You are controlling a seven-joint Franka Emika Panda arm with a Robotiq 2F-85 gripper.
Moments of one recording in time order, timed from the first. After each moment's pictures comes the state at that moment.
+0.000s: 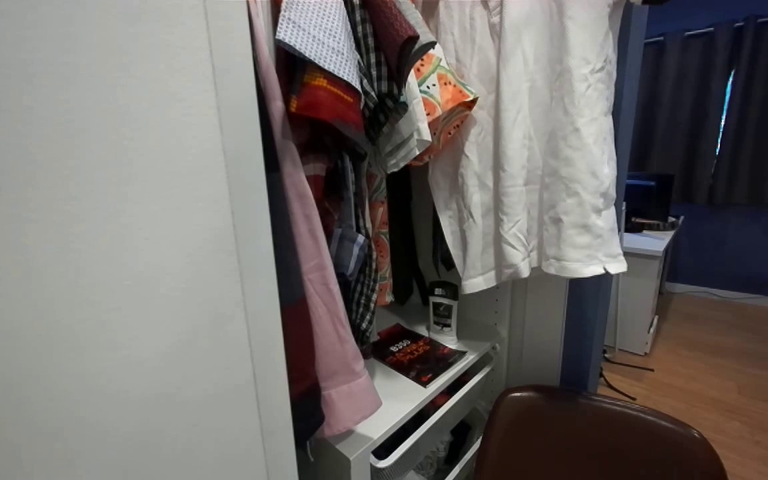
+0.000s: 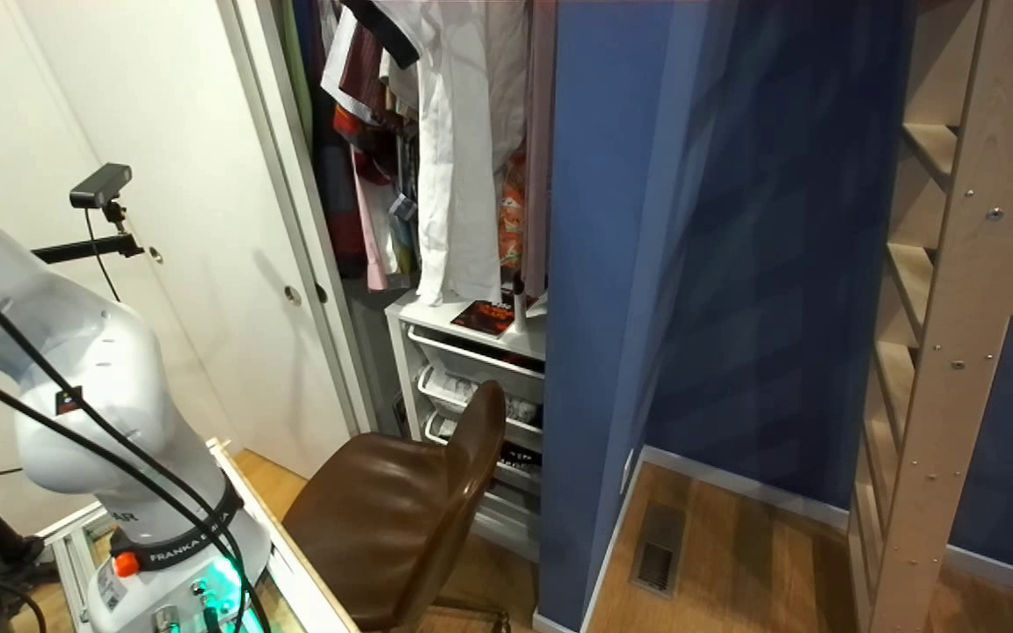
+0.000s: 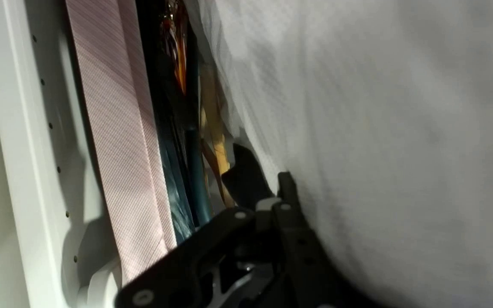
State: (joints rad) arm -0.19 -0.34 0.10 -1.61 0.70 2.31 -0.49
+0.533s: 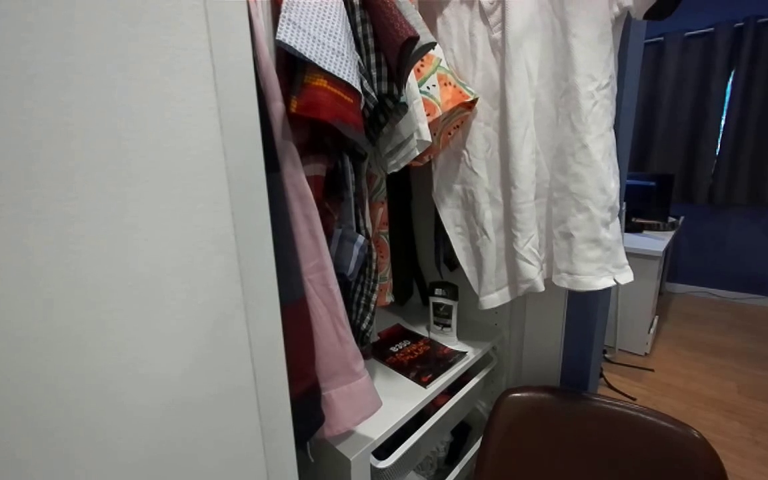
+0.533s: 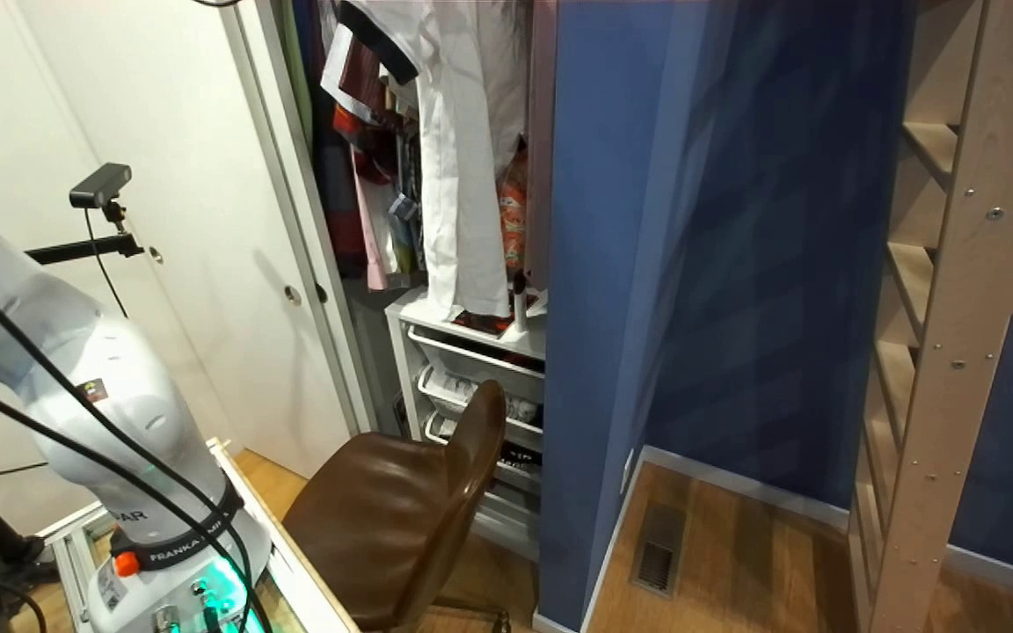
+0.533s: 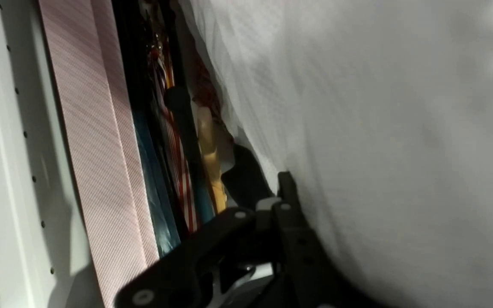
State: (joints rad) arm -0.02 -0.36 -0.01 -1.67 0.65 2.31 -0.45
